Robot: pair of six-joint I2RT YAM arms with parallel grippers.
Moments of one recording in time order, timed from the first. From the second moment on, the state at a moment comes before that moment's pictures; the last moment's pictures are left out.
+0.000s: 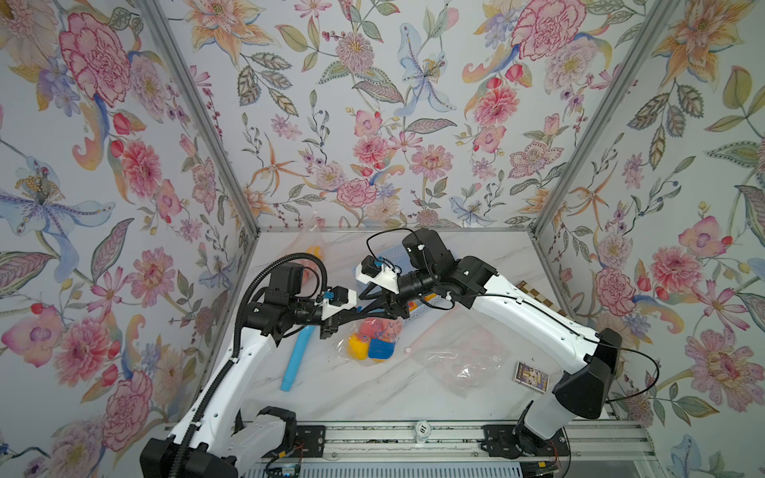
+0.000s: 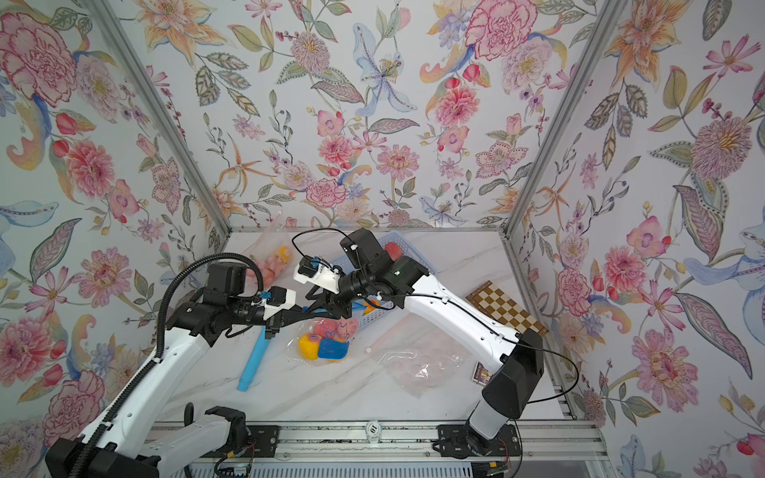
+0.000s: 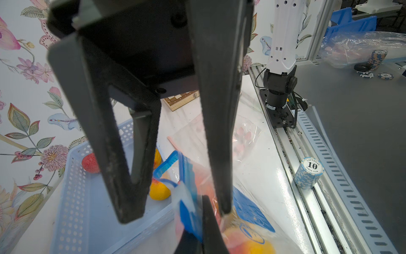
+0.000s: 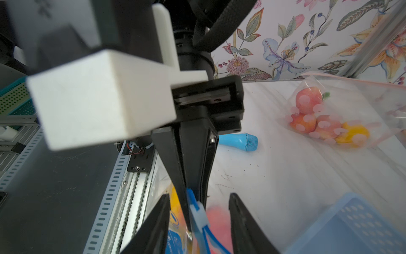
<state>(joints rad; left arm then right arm) -0.23 1.07 1.00 -0.71 1.12 0.95 0.88 1.64 1.68 -0.70 -0.70 -0.39</state>
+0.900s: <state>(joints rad) -0.23 1.00 0.91 -0.44 0.96 0.68 0.87 1.65 1.68 -0.71 -0.64 -0.40</state>
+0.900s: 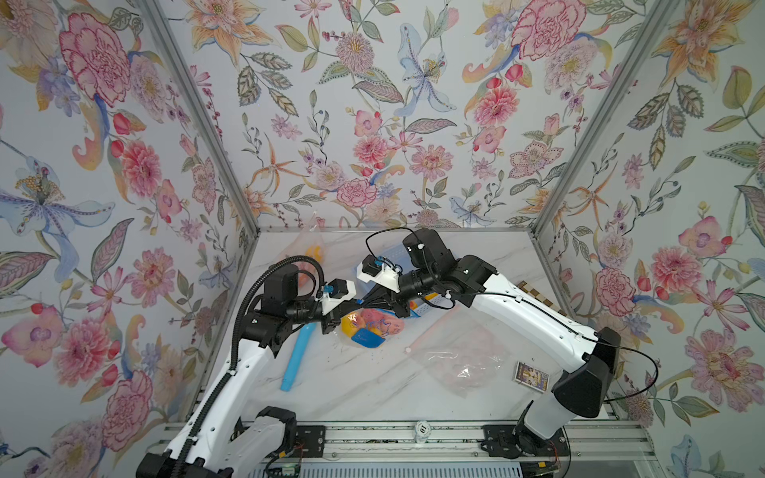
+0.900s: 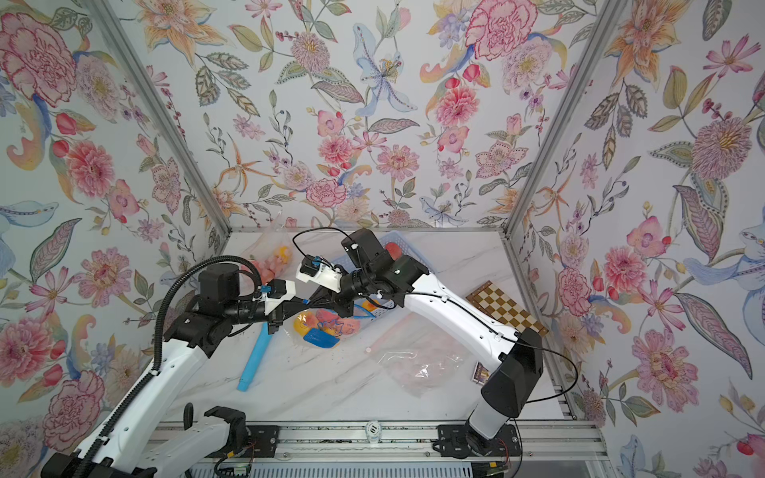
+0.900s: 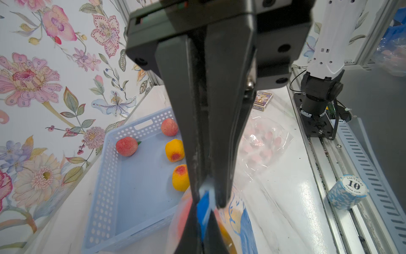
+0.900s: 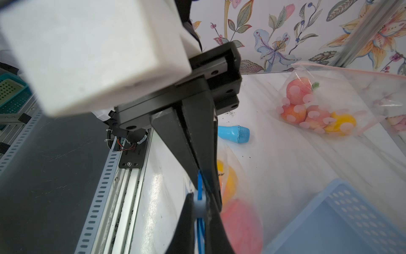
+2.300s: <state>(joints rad) -0.13 0.77 0.68 0.02 0.63 0.25 0.80 1.53 1.42 -0.52 -0.48 -0.29</state>
